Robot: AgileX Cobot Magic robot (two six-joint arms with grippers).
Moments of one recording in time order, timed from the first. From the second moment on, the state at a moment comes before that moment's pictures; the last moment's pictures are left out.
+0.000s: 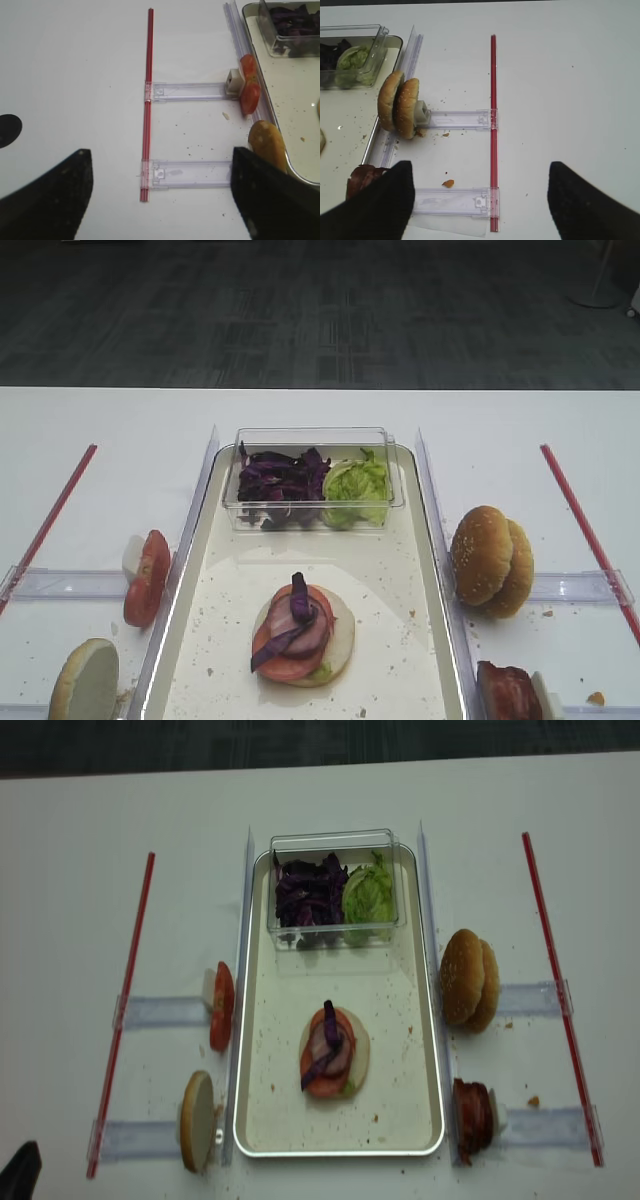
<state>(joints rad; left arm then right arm) -0.04 -0.02 -0.49 0.09 1.19 -0.13 0.08 -0.02 -0.48 0.01 1.13 0.07</state>
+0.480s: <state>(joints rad) -0.04 -0.02 -0.49 0.09 1.19 -0.13 0.08 -0.02 -0.48 0.01 1.13 0.06</state>
